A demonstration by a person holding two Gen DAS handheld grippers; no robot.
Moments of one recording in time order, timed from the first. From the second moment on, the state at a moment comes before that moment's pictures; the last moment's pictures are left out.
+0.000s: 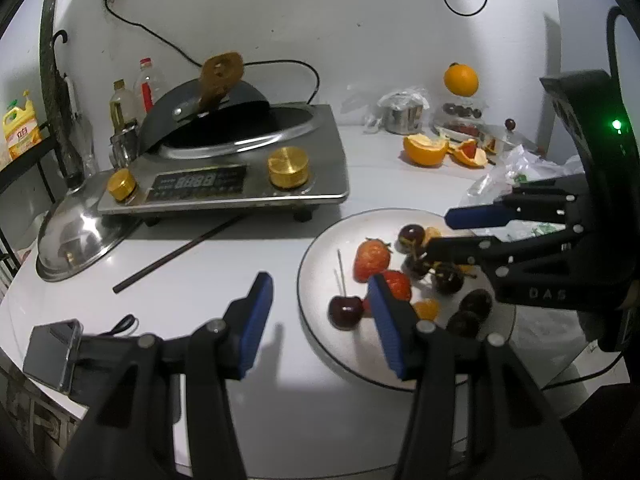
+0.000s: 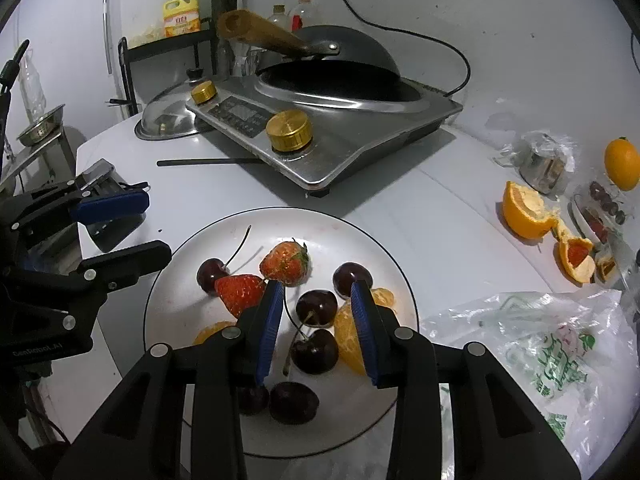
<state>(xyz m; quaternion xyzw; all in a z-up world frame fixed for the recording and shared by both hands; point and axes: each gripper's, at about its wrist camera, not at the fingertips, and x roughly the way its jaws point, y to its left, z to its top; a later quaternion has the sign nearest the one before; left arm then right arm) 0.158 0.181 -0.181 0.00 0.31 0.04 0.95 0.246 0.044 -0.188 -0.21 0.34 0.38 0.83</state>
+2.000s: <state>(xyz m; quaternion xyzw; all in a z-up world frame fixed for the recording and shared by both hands) 0.073 0.011 -0.054 -0.01 0.17 -0.02 0.99 0.130 -0.179 -0.053 -0.10 0.19 0.26 0.94</state>
